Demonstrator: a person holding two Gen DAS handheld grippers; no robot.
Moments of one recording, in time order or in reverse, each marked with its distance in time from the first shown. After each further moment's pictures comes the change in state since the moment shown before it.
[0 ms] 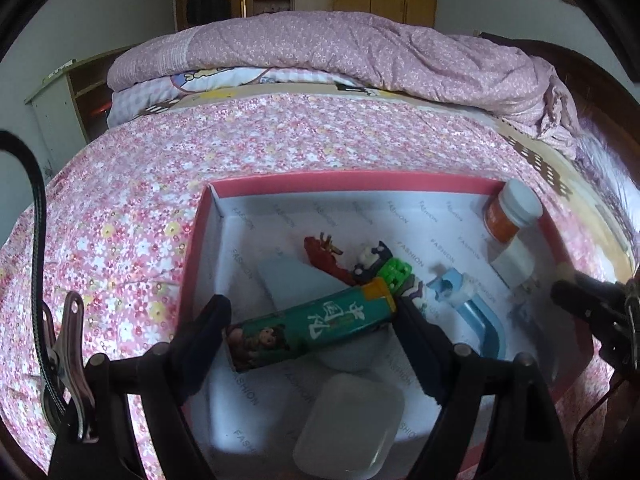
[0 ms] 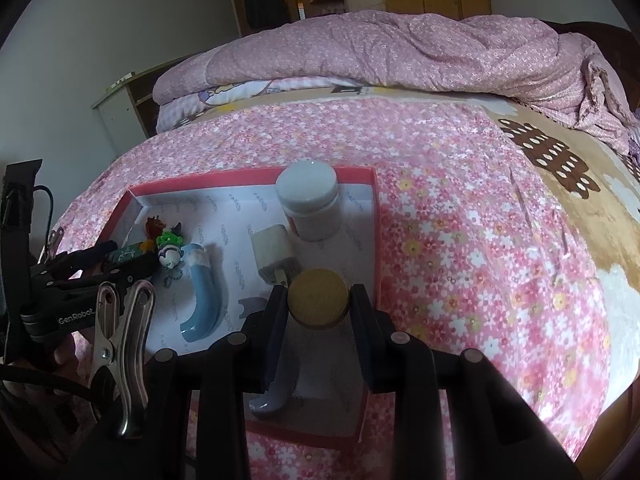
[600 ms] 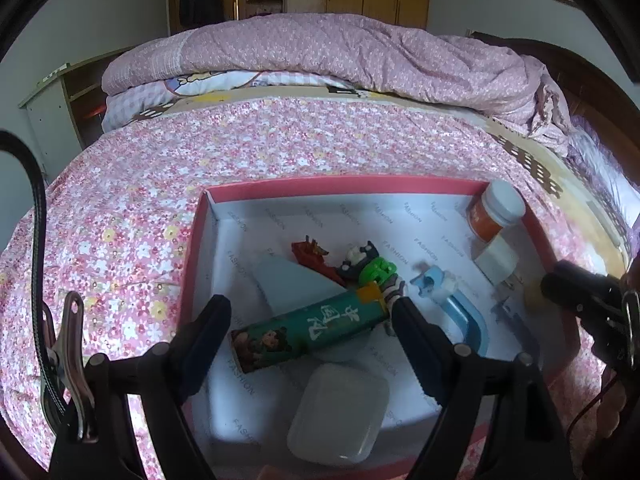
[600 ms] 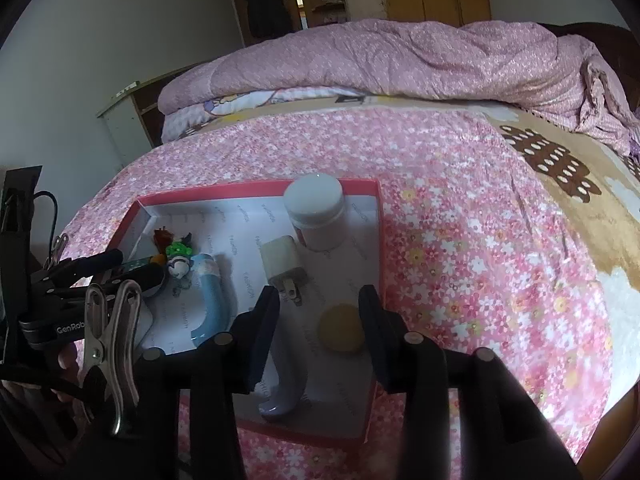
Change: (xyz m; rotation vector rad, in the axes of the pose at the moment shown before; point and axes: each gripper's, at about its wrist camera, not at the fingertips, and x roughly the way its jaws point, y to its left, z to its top) left arm -0.013 -0.003 0.000 0.009 0.000 -0.026; right arm -0.011 0.003 0.000 0.005 -0.039 0.017
